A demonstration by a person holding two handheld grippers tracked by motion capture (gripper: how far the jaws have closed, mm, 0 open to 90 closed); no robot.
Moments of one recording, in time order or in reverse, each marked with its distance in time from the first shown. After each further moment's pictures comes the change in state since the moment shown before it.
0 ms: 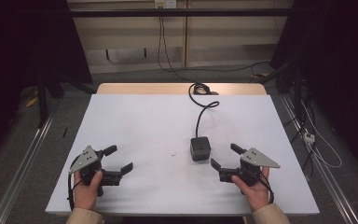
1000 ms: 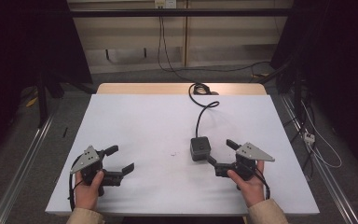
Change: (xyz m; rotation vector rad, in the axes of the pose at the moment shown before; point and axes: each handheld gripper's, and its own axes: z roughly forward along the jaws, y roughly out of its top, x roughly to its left) left arm -0.002 0.000 0.003 0.005 -0.014 0.008; right arm 0.000 0.009 0.015 0.008 0.015 0.015
